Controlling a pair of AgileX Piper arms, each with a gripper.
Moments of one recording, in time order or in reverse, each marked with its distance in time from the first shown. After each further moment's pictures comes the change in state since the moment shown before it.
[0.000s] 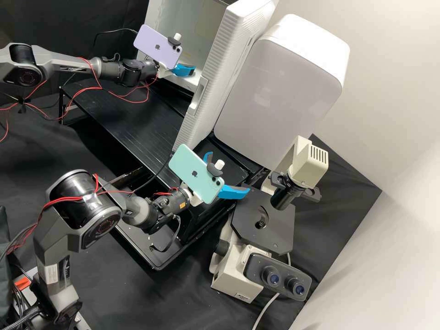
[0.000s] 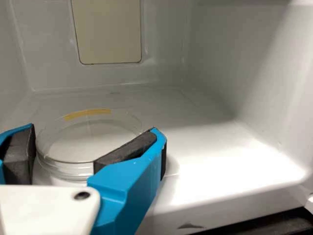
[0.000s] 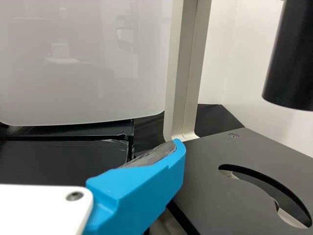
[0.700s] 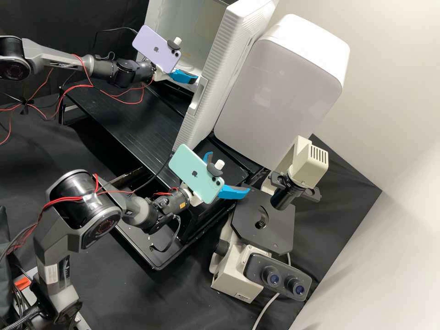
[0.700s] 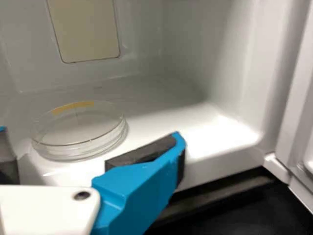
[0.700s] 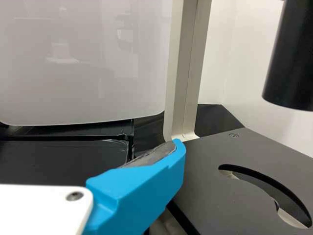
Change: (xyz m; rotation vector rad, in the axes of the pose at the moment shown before) left arm -0.032 0.003 0.009 0.068 -0.062 -0.034; right arm 0.000 0.000 0.000 0.000 0.000 0.000
